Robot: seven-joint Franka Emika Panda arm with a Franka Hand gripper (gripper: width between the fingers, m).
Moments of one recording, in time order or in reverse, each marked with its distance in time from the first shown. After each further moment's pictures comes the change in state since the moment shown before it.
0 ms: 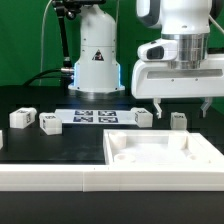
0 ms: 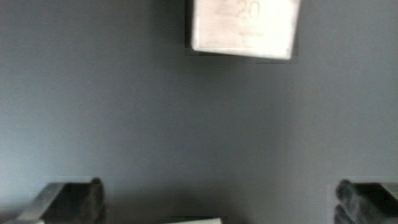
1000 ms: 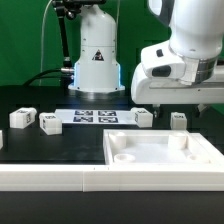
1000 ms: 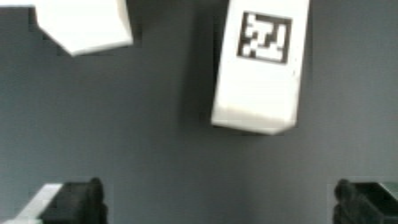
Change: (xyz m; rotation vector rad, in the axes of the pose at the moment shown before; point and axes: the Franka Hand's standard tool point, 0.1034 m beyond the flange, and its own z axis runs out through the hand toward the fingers) arm -0.012 0.003 0.000 -0.050 -0.530 -0.049
